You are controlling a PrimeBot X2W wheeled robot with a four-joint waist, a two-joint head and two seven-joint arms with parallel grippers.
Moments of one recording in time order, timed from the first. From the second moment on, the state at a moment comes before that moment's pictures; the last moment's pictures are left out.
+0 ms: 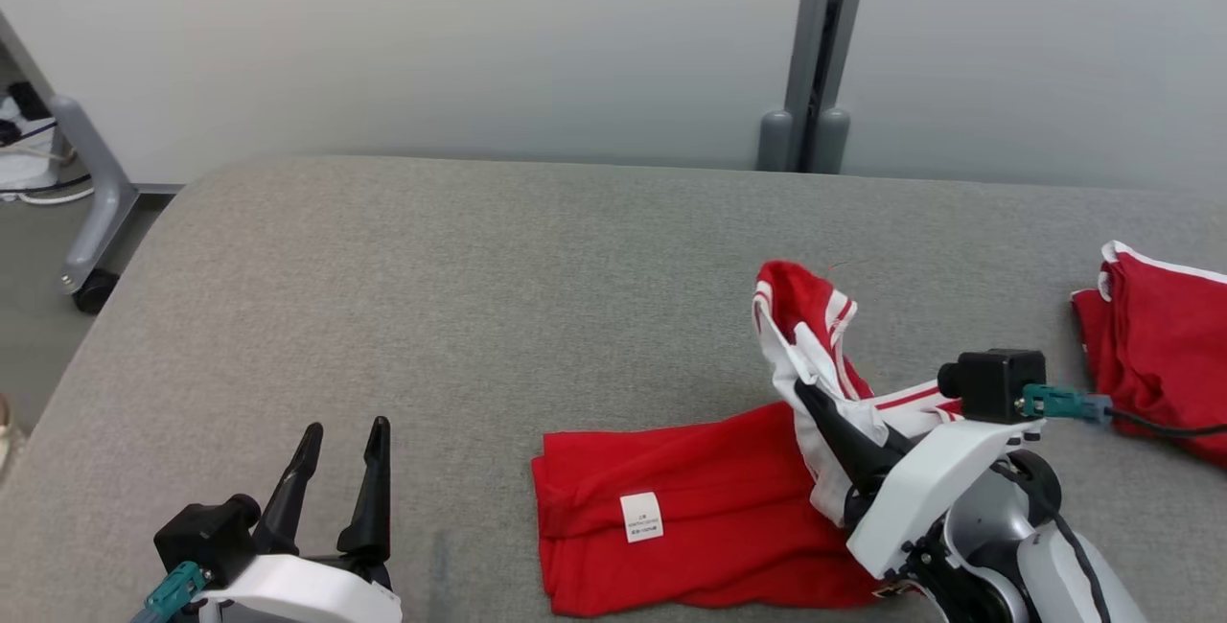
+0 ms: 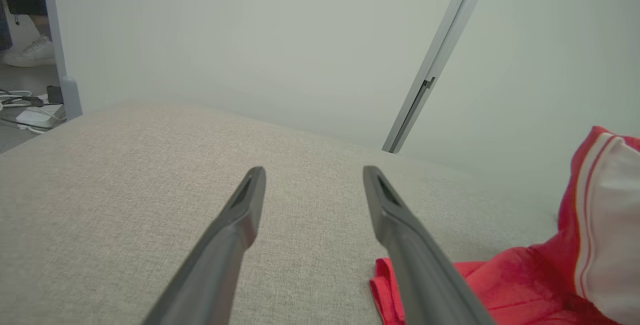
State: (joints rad) left arm -0.05 0.14 -0.18 0.32 -0.52 -0.05 -0.26; right arm -0.18 -0.05 0.24 0.10 0.57 0.13 0.34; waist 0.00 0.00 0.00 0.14
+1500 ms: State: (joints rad) left arm -0.05 0.16 -0.19 0.33 -0.53 -0.04 -0.26; right arm -0.35 -0.16 0.43 0.17 0.85 0.13 -0.09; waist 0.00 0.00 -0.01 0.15
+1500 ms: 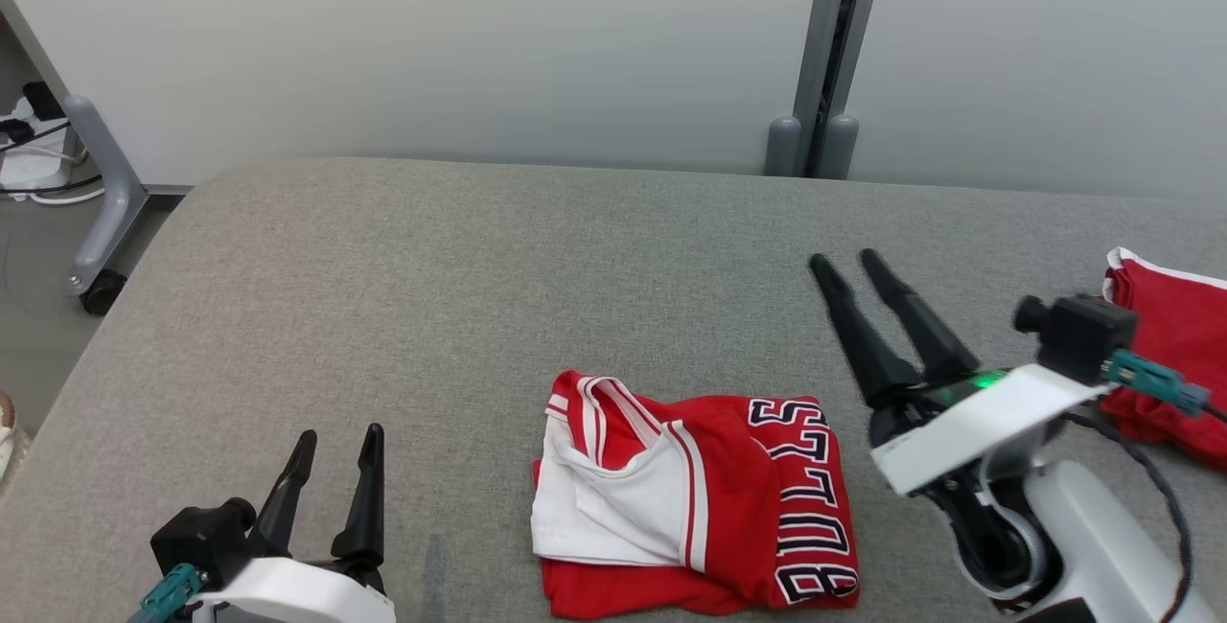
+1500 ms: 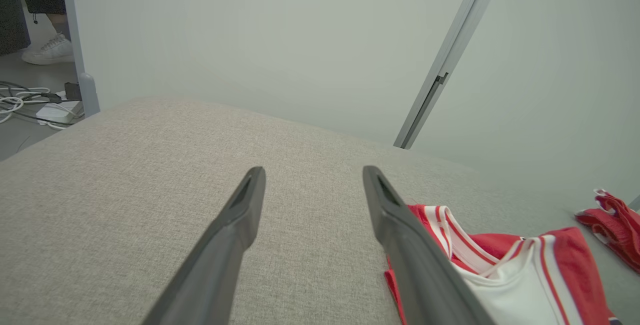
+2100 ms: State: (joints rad) left arm -0.04 0.14 -0.12 0.26 -0.49 -0.05 -0.26; right arm -0.23 -0.09 0.11 0.34 0.40 0.13 -0.12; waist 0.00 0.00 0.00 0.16
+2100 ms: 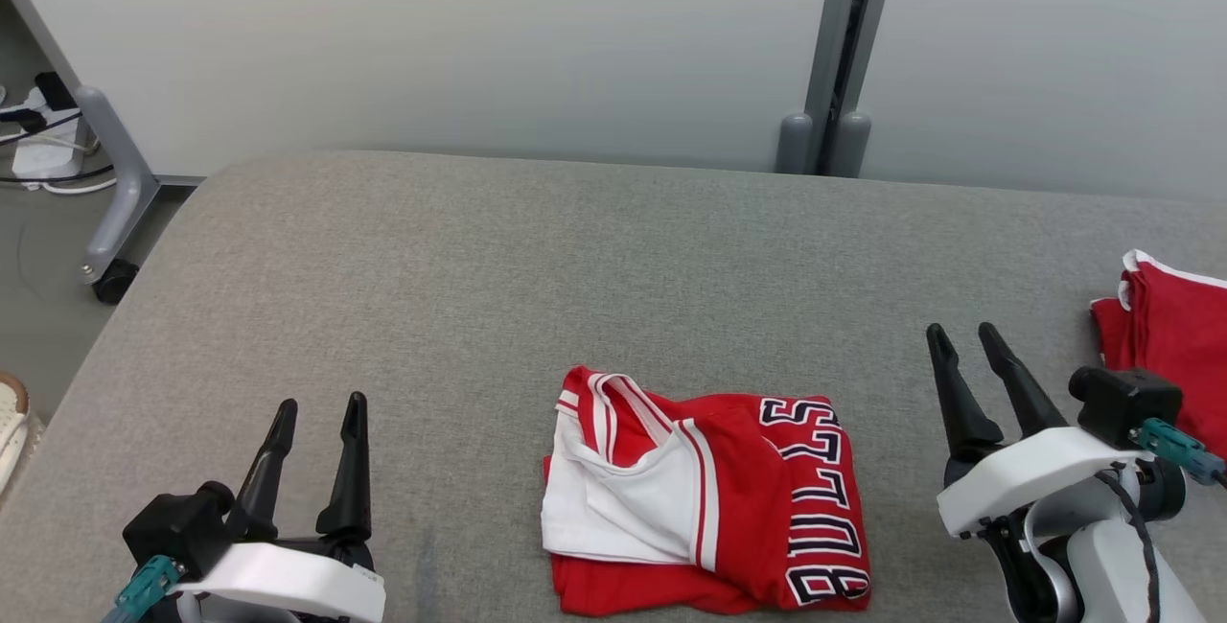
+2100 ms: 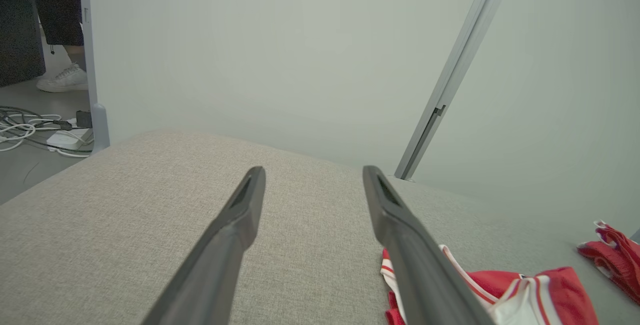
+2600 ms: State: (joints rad) left arm -0.02 0.08 -0.07 0.22 -0.40 -0.09 -0.26; right arm -0.30 -0.07 0.15 0.64 0.36 0.13 -0.06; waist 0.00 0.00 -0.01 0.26
